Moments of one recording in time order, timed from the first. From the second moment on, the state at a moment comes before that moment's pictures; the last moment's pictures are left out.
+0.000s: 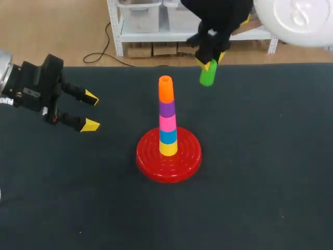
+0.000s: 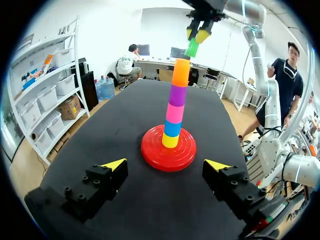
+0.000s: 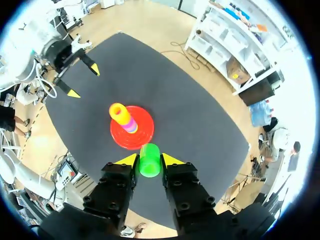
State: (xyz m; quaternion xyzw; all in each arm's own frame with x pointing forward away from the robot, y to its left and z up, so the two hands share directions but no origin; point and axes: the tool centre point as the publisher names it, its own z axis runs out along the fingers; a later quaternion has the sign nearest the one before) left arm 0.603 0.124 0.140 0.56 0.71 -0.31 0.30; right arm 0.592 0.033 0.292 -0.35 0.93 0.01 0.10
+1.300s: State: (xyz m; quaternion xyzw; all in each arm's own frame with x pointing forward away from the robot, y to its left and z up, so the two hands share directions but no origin) left arm 0.603 0.124 0.140 0.56 0.71 -0.31 0.30; right arm 0.604 0.109 0.281 -0.39 0.92 0.01 0.07
